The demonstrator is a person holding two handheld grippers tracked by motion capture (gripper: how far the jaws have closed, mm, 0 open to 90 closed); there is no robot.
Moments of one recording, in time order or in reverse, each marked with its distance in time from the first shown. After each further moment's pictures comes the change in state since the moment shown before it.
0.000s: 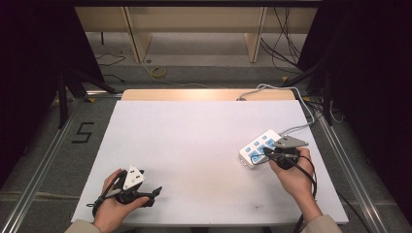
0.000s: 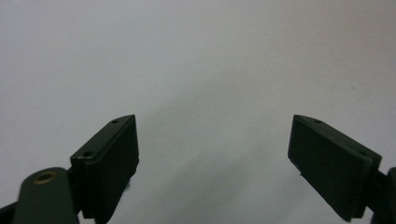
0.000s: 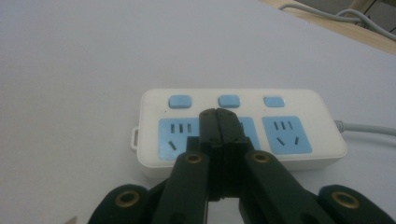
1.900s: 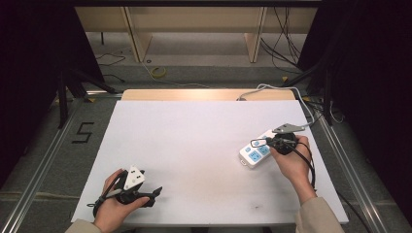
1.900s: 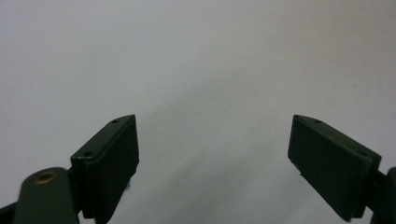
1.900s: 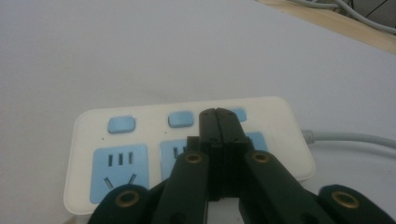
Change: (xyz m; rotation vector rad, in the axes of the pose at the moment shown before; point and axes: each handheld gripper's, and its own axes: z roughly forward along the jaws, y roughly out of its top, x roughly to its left) left arm -0.001 0.000 0.001 0.001 0.002 0.001; right arm -0.028 0.018 0.028 0.063 -0.063 0.042
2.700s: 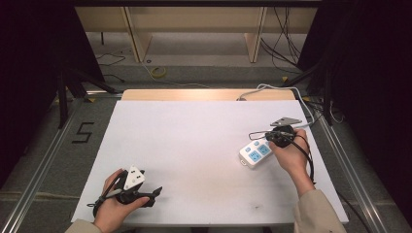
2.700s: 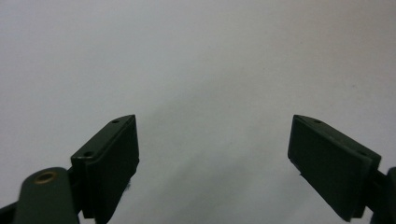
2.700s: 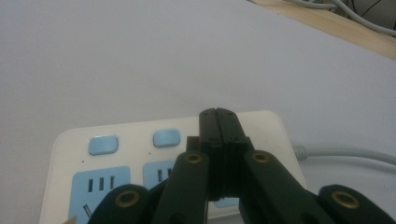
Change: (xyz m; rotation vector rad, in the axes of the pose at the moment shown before) left arm 0.000 0.000 0.000 0.000 0.000 0.002; right arm -0.008 0.015 0.011 0.030 -0.007 -0.002
